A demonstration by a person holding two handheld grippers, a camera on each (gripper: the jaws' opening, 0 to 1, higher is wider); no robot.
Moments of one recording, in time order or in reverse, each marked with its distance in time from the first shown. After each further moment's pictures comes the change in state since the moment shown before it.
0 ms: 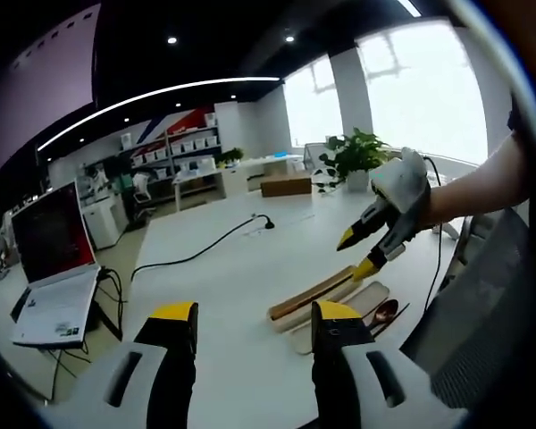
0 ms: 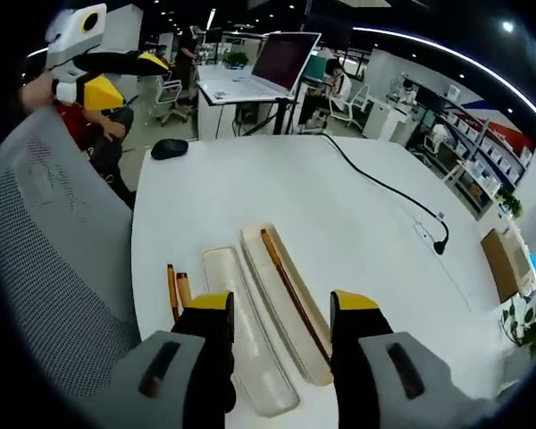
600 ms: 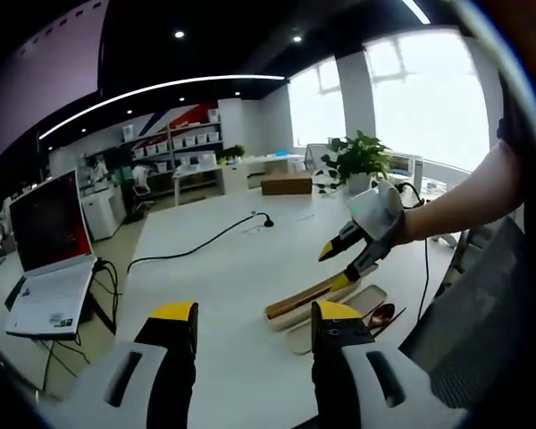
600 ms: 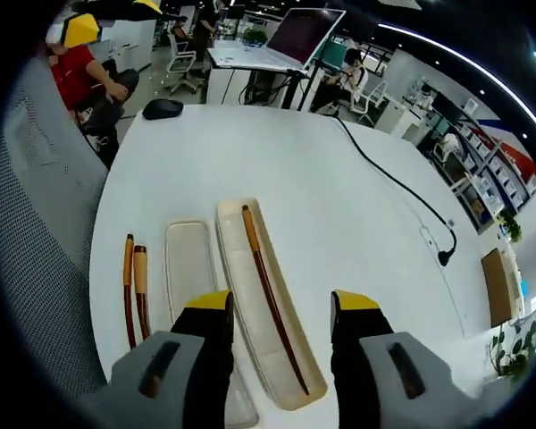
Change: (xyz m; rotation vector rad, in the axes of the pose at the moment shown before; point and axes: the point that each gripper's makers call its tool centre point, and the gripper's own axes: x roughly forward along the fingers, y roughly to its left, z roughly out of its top) left arm 0.003 0.001 -0.002 -0.042 0.005 -0.011; right arm 0.045 -0.029 -0.015 -0.093 0.076 -0.018
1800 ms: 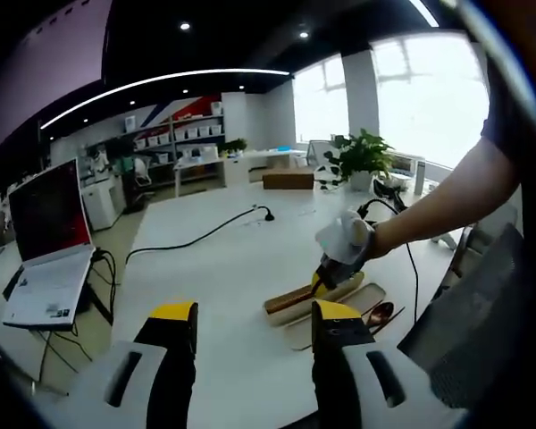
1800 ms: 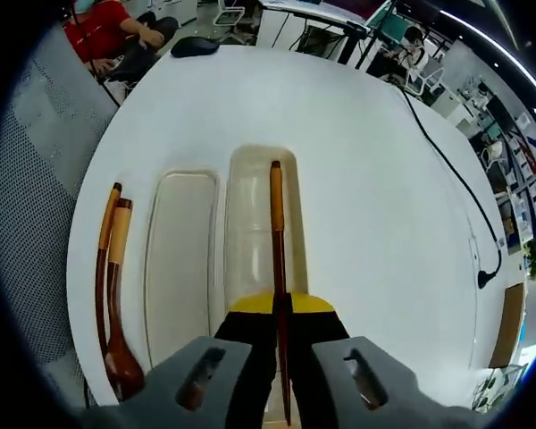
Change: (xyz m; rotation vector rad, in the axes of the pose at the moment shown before) left arm 0.003 0.003 -0.009 -0.037 0.040 0.000; right arm 0.070 0.012 -0.033 -0.218 0.197 0.172
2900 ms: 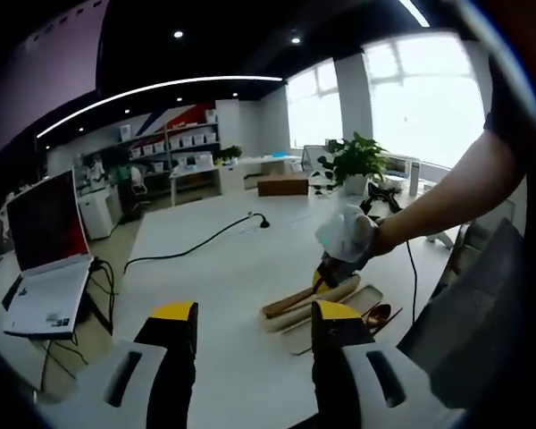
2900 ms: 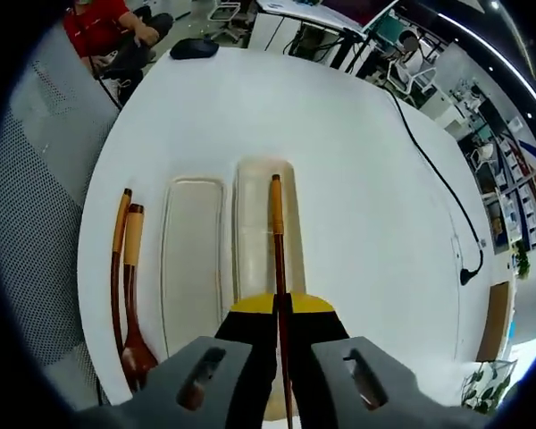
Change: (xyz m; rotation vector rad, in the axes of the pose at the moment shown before) left arm -0.004 -0.005 0.006 0.034 -0.034 -0.011; right arm -0.023 0.001 0.003 -0.001 0.044 -0.051
